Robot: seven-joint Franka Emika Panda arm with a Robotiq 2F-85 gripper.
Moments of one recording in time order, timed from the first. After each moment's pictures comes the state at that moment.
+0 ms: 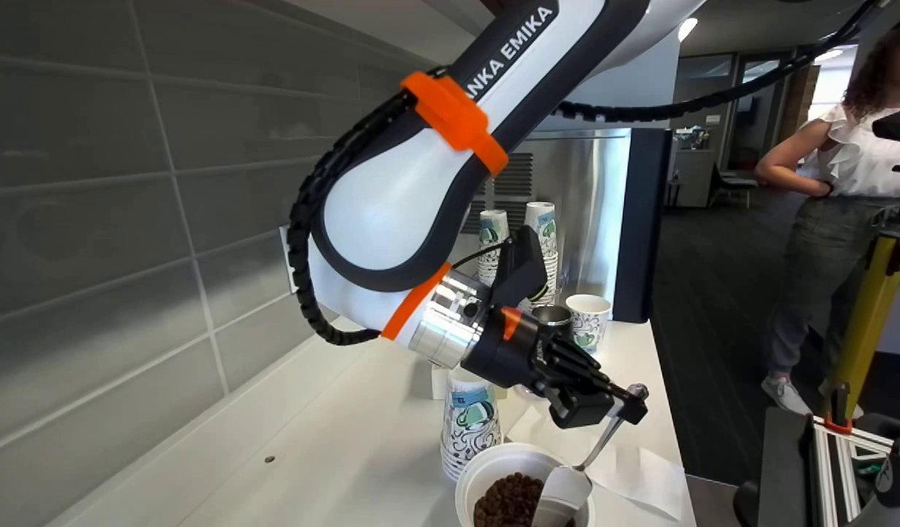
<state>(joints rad) 0.29 0.32 0.26 -2.02 -0.05 1.25 0.04</state>
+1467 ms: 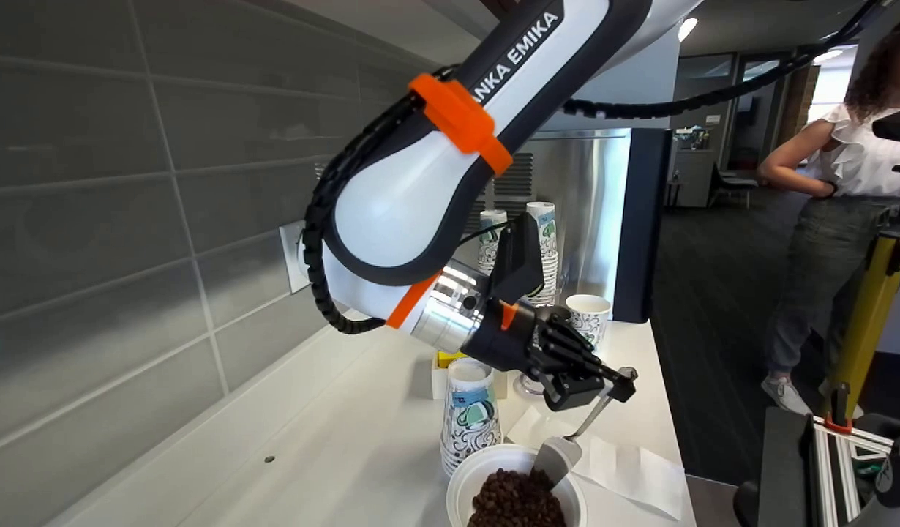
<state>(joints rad) 0.29 0.31 0.24 -2.02 -0.12 1.24 0.12</state>
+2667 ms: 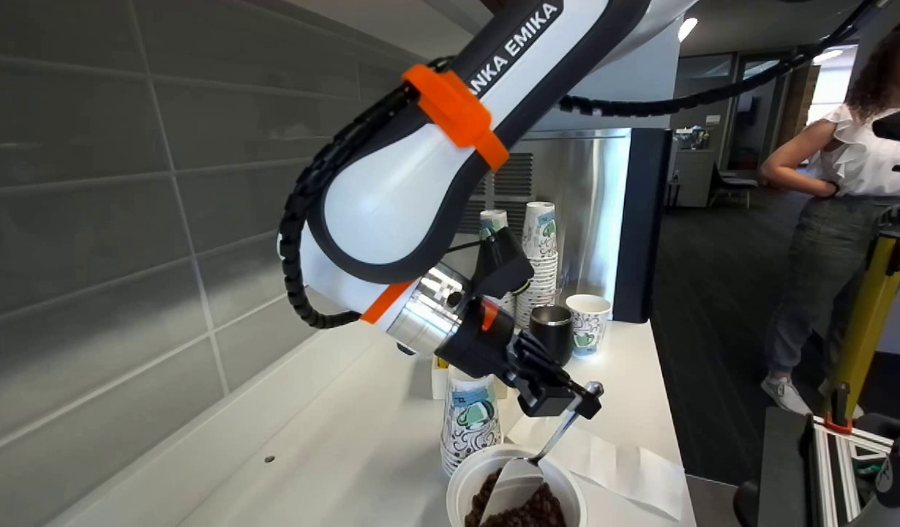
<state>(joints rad) 0.29 0.32 0.26 -1.99 -0.13 1.36 -0.06</state>
